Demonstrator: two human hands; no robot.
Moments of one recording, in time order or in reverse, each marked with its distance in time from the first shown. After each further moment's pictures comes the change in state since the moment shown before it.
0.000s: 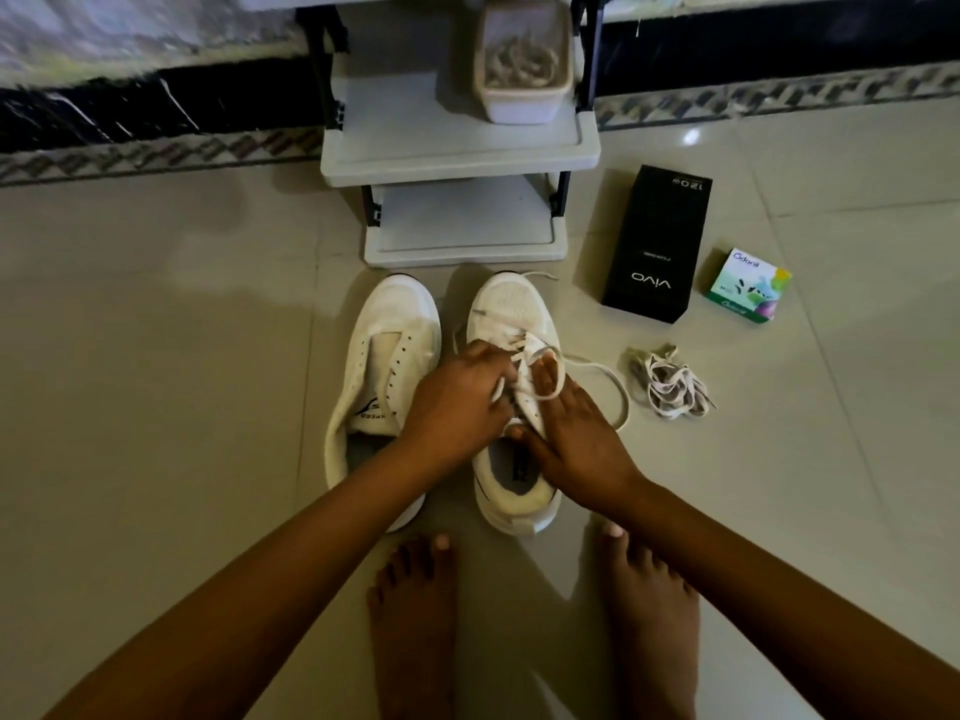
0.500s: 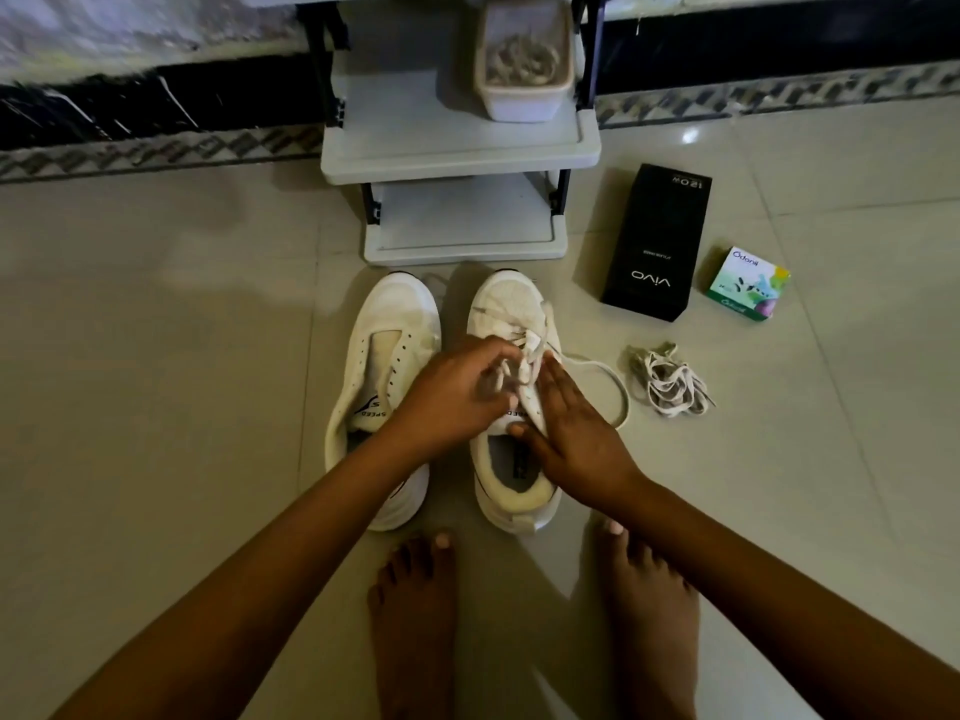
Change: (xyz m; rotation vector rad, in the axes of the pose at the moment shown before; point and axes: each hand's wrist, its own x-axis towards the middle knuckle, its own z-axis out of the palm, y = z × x) left_hand -0.001 0.000 -0.013 -0.378 -0.108 -0.130; right_hand 0.000 -0.003 -0.002 0.054 0.008 0.012
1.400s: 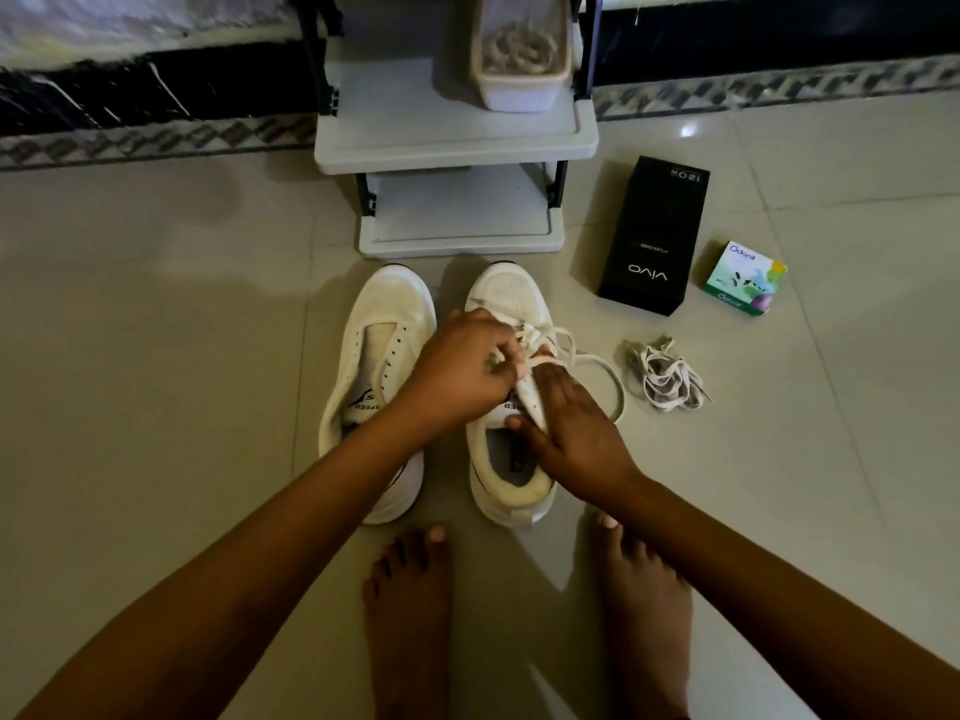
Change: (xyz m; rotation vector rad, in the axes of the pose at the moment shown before) left_hand 0.009 0.026 -0.007 0.176 0.055 0.007; right_hand -0.003 0.007 0.003 0.008 0.073 0.014
